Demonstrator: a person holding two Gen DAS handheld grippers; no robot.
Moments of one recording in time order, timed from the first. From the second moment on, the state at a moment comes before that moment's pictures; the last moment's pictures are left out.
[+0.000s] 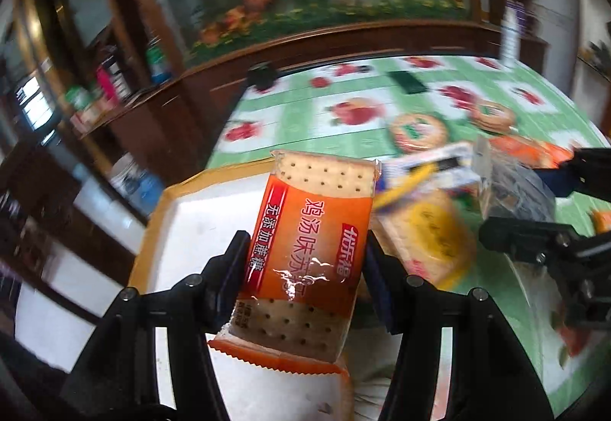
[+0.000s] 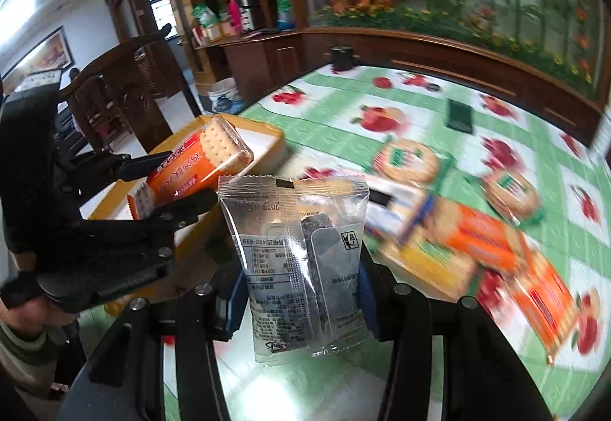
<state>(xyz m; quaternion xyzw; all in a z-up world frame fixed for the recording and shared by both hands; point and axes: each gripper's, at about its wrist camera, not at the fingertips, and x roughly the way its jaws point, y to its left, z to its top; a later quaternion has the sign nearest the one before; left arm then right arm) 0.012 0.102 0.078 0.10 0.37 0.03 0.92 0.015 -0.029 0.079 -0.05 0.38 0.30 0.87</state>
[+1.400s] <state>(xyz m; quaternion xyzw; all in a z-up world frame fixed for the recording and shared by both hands) 0.040 0.218 0.045 -0.04 0.42 0.23 0.88 0.118 0.147 0.034 -0.10 0.44 0.36 0.81</state>
